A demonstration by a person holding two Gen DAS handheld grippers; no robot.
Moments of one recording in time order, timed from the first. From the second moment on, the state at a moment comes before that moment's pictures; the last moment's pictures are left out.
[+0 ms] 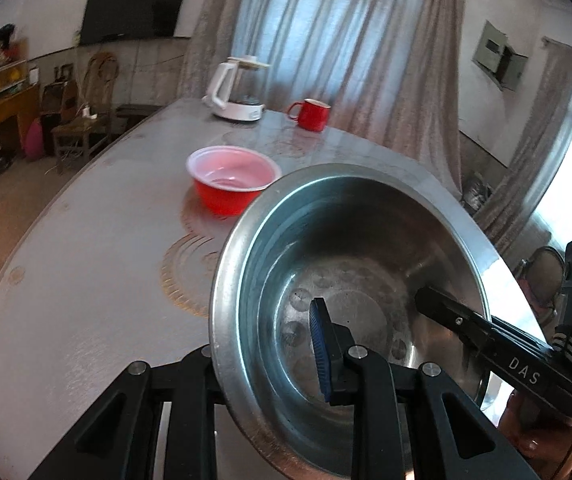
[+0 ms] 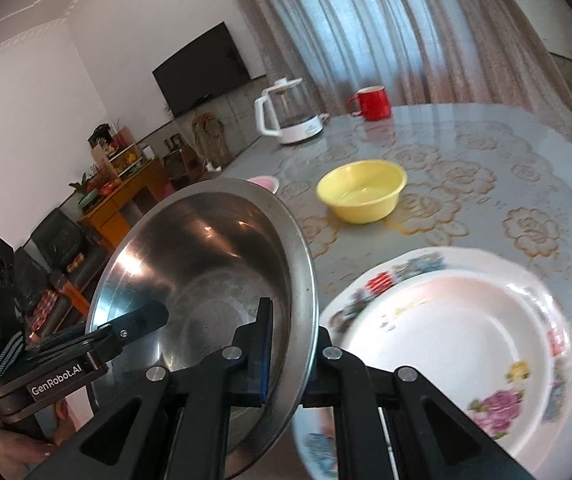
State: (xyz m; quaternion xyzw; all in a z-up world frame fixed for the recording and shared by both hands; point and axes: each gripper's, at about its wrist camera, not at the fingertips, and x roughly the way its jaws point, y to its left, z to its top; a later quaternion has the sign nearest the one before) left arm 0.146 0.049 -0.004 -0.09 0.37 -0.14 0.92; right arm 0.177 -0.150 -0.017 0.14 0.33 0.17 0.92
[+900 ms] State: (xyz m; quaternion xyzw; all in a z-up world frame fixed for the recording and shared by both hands) left arm 0.188 0.084 -0.059 -0.11 0.43 -0.09 0.89; right arm 0.228 -0.094 -0.057 0.10 0.42 0.15 0.89
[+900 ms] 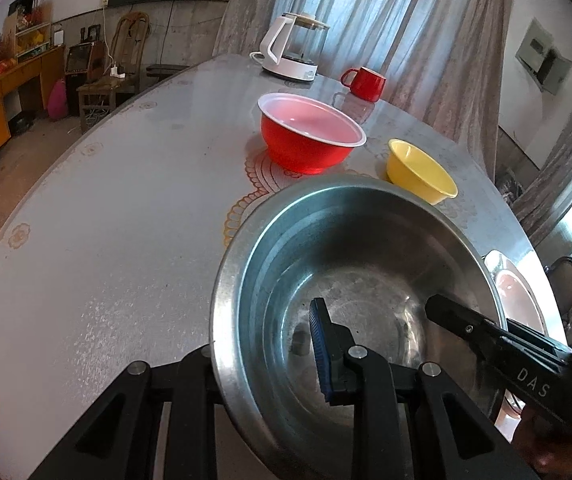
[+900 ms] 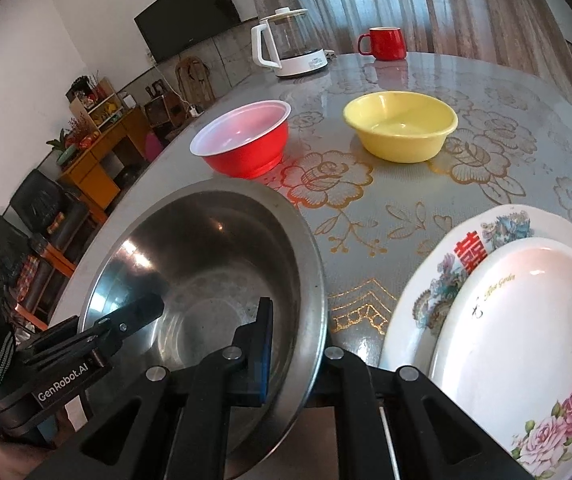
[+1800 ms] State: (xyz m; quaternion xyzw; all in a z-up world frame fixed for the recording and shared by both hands) left arm 0.168 0.079 -0.059 -0.11 0.43 -0.09 0.89; right arm 0.198 -0.108 -0.035 0.08 0.41 0.12 0.90
